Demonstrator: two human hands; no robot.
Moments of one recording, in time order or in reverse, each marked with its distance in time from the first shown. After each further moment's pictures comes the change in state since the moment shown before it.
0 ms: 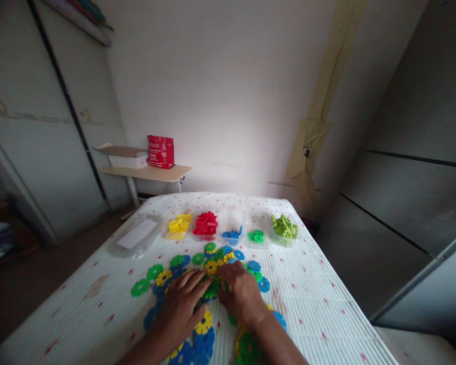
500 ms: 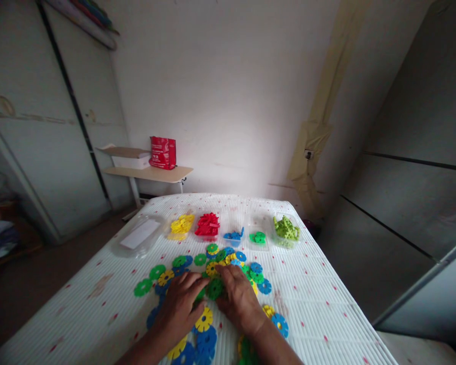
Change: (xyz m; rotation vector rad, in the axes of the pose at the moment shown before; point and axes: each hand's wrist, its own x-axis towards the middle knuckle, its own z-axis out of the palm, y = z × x) left_hand 0.002 0.000 -0.003 -0.125 0.012 -0.114; right_hand -0.005 0.012 0.030 0.061 0.100 -0.085
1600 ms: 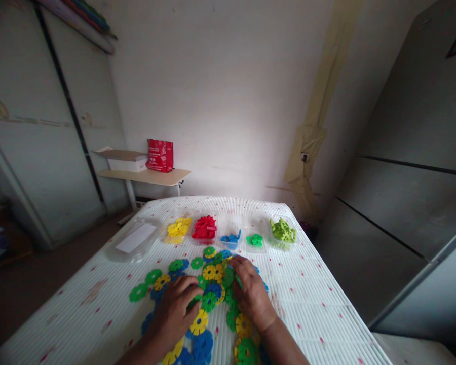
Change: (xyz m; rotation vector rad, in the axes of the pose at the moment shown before) left_hand 0.002 -0.004 -0.001 -0.007 0.074 0.054; right_hand -0.006 0.015 -0.026 0.045 0.259 -0.086
